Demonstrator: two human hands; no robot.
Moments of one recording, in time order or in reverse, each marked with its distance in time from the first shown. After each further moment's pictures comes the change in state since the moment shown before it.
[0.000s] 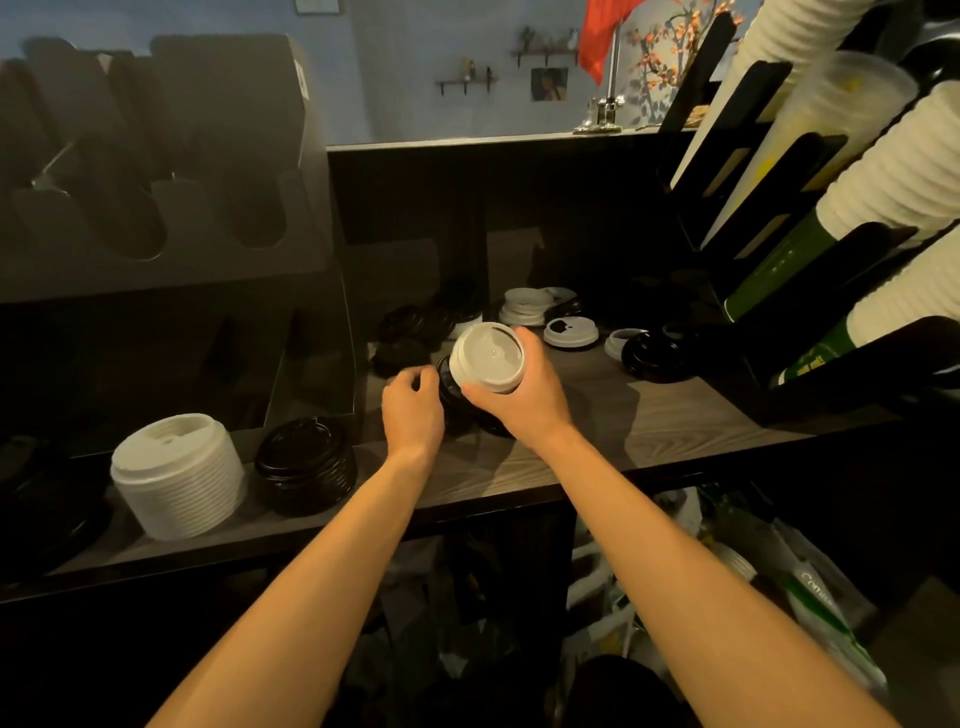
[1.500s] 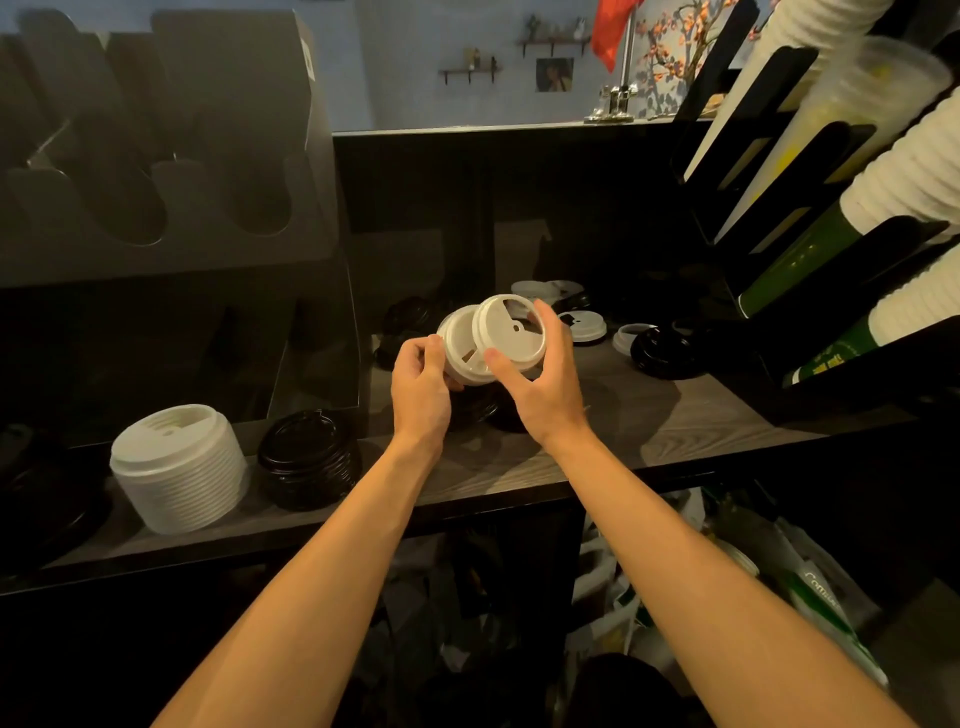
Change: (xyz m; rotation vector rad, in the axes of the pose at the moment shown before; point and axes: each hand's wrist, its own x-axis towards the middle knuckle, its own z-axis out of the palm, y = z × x) left_hand -0.001 0.010 0.002 -0.228 -0.084 0.175; right_hand -0.001 -0.003 -0.001 0.088 0.083 -0.052
